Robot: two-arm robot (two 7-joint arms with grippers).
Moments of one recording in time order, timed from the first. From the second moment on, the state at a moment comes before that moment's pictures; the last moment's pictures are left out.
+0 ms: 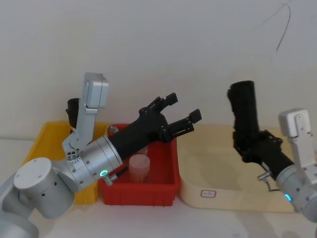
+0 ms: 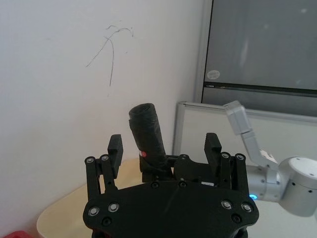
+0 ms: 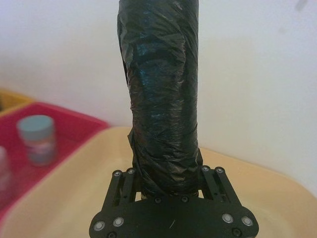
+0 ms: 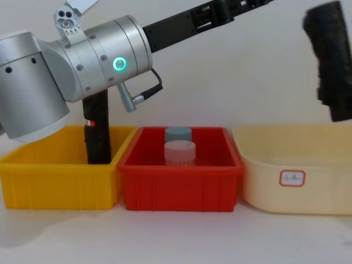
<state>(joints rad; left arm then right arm) -0.60 0.17 0.47 -1.32 -0.68 -0.03 -0.73 0.33 0.31 -0.18 -1.49 0.16 0.16 0.20</state>
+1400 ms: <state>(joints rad) -0.57 0.20 0.44 -1.37 -0.66 -0.07 -0.66 0.33 0.38 -0.19 -1.48 0.21 0.07 0.41</state>
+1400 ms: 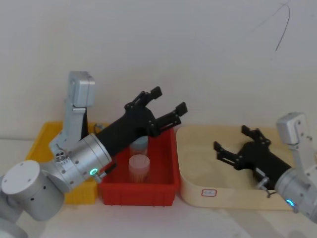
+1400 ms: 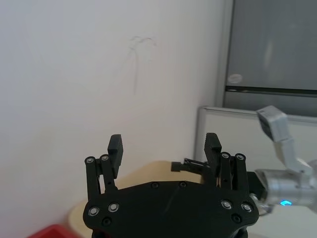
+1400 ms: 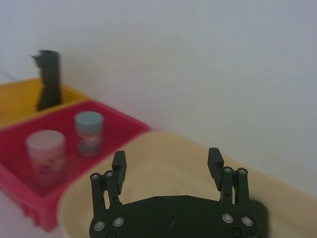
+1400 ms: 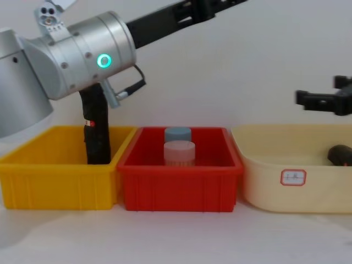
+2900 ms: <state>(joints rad) -0.47 0.35 0.29 -1.56 -0.54 -0.14 -0.43 0.59 0.22 -0.51 -1.21 0.14 0.16 0.52</state>
